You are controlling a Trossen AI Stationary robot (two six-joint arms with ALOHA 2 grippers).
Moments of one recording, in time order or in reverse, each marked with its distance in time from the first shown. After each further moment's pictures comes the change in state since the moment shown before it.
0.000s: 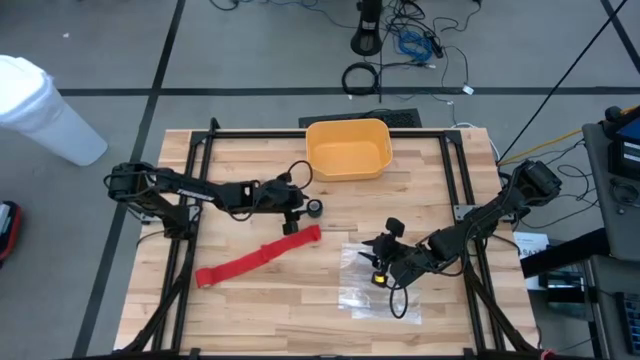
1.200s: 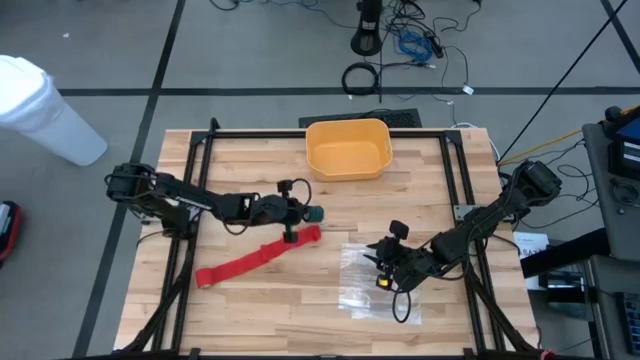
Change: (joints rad) left arm -0.125 0.000 -0.017 0.060 -0.203 0.103; right arm 0.037 0.000 0.000 -0.089 -0.002 0.054
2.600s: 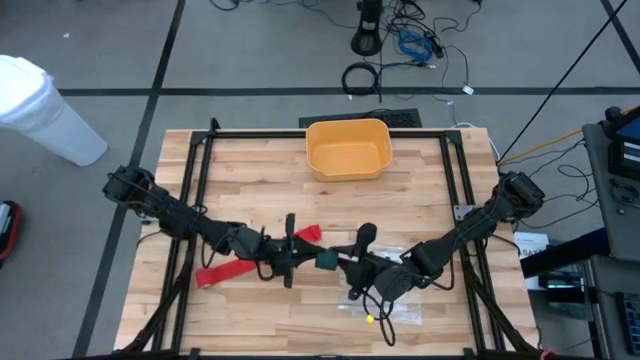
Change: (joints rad) left arm -0.368 -0.002 0.070 0.490 -0.023 0.476; right arm -0.010 0.192 0.391 0.262 0.201 -0.940
